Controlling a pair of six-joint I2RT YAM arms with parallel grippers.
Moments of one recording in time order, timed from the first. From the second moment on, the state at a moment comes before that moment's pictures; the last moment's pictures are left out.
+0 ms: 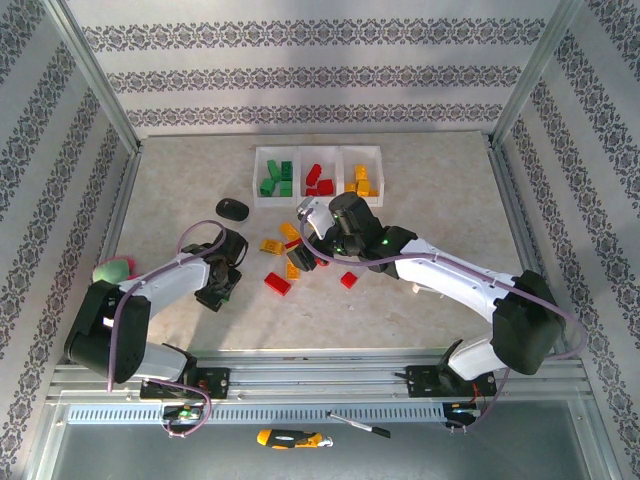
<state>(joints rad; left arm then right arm) -0.35 1.40 0.69 -0.72 -0.19 -1.46 0.78 1.46 1.05 -0.21 -0.25 -0.01</state>
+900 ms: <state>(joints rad) -0.34 1.77 1.39 -0.62 -0.20 -1.07 0.76 1.41 1.02 -0.20 -0.22 0.00</state>
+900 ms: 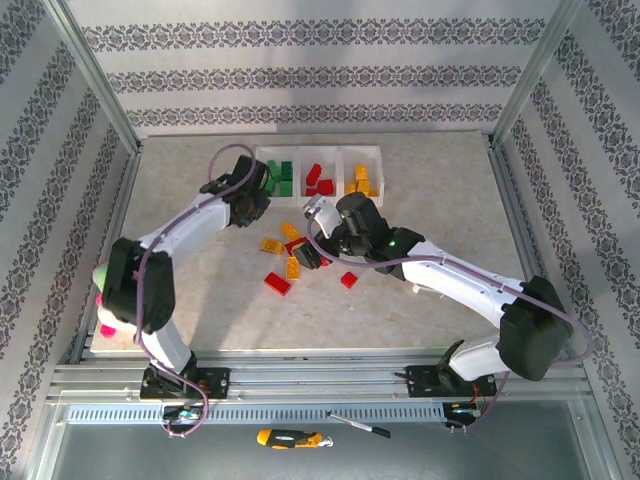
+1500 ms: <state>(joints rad) -0.30 2.39 2.25 -0.84 -0.20 -0.87 0.73 1.34 0.98 -0.20 -0.17 0.00</state>
